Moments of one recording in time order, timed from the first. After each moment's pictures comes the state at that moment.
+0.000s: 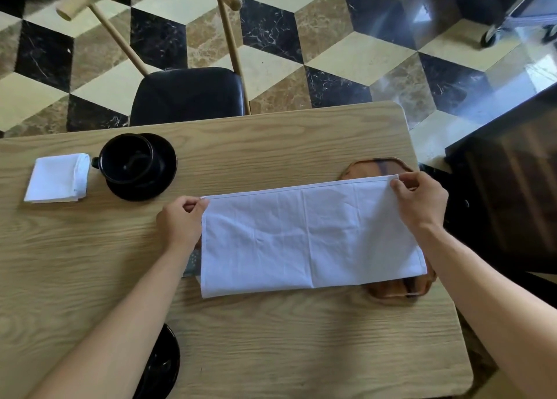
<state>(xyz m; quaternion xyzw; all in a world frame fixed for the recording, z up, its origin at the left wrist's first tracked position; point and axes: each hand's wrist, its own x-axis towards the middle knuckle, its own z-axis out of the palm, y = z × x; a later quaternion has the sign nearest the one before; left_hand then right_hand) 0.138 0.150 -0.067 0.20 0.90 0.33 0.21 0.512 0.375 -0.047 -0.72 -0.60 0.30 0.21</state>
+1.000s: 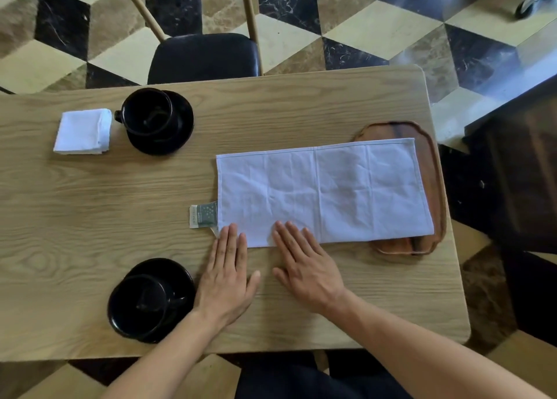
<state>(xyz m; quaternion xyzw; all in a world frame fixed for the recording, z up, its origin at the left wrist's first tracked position) 0.270 -0.012 -0.074 0.59 0.78 -0.07 0.17 0.447 0.117 -0.087 -0.24 -0.95 0.17 -0.08</state>
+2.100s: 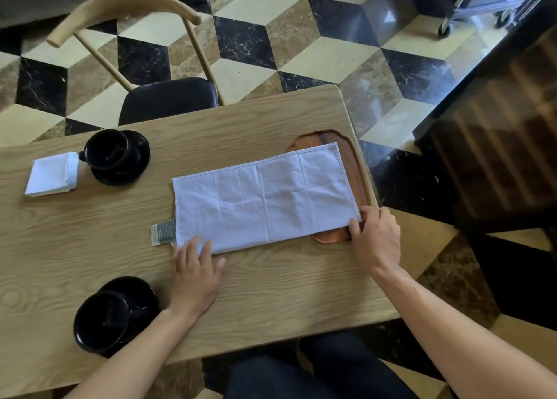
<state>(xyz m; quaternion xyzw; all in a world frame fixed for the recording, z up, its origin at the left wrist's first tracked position) 0.293 0.021 -0.055 0.56 0.82 0.00 0.12 0.610 0.226 -0.034 -0.67 -0.71 0.19 0.08</state>
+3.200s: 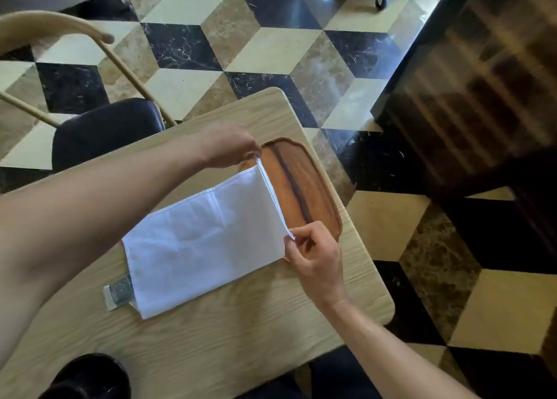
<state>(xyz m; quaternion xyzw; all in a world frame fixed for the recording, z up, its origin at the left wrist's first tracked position) 0.328 0.399 0.049 0.87 0.45 -0.17 0.12 0.556 0.200 -0.004 -0.60 -0.55 0.42 0.39</state>
